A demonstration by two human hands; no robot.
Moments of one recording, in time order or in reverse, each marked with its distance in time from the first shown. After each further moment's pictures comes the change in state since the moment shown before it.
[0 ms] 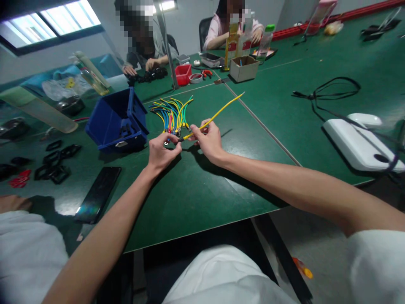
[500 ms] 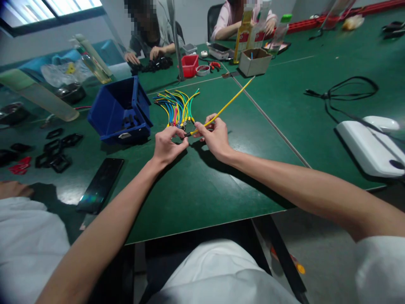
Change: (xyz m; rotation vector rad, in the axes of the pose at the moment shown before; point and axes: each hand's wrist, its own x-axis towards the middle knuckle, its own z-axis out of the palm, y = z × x) left_hand 0.001 -0.002 0.001 0.016 -0.042 0.022; right_hand -0.001 -0.001 0.000 -0.057 -0.048 -0.021
